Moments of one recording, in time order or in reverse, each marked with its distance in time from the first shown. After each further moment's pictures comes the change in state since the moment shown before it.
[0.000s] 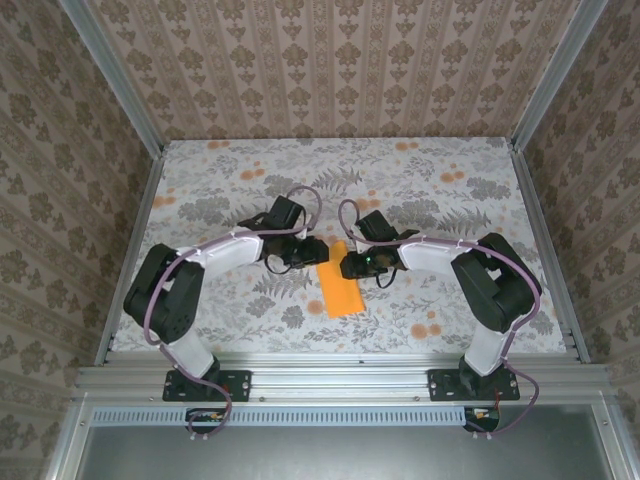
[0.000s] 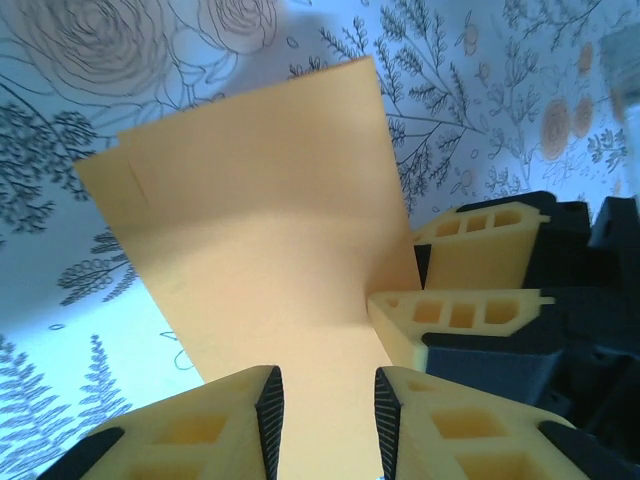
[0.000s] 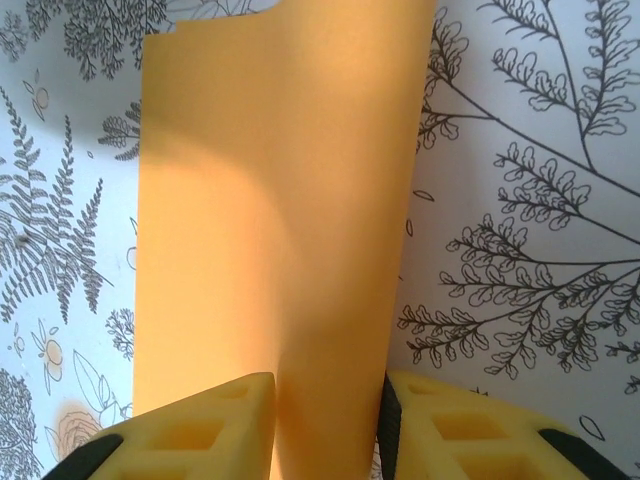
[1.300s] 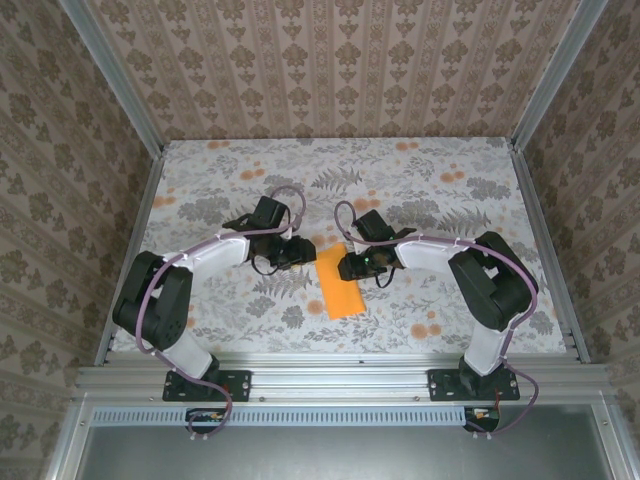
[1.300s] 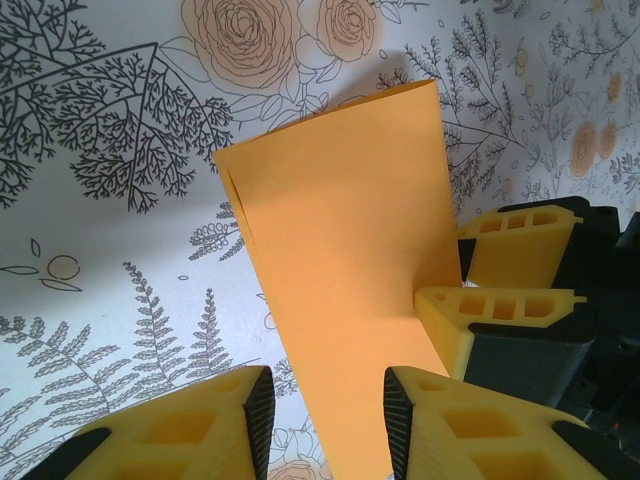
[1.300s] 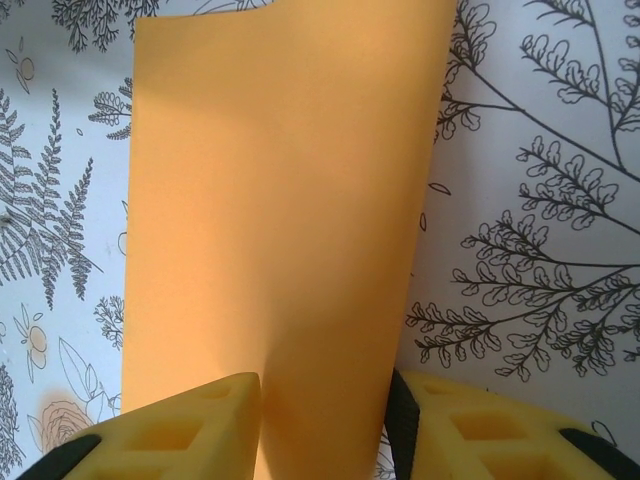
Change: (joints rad) left arm 0.076 -0.059 -0.060 -0.035 0.004 0.010; right arm 0.013 0.021 0.032 -0.043 0.010 -0.039
